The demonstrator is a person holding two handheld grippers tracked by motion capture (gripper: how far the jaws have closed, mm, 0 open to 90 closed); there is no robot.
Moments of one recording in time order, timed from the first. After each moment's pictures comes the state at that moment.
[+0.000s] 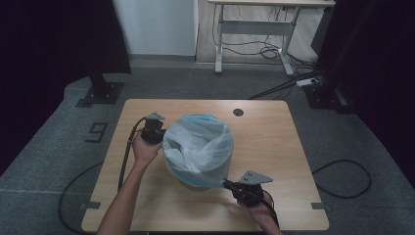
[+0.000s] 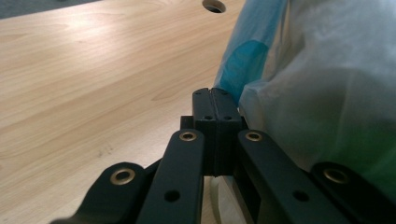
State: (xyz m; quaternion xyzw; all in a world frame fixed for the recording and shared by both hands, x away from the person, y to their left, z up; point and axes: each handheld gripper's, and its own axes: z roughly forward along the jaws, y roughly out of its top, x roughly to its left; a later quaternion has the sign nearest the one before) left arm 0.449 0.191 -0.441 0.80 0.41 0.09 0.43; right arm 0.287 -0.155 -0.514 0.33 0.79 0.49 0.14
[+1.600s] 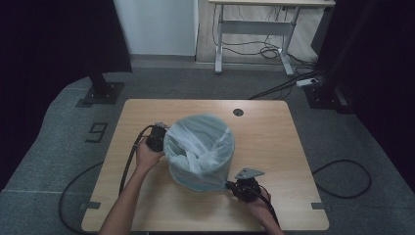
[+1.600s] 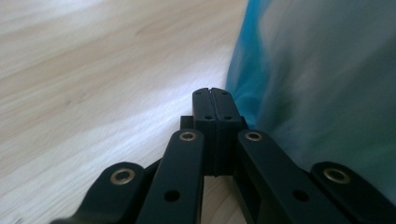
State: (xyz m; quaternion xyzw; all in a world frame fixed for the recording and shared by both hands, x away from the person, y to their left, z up) left arm 0.454 0.187 -0.482 0.84 0.42 0.04 0.34; right arm 0.312 -0.154 -0.543 0.37 0.83 0.41 0.12
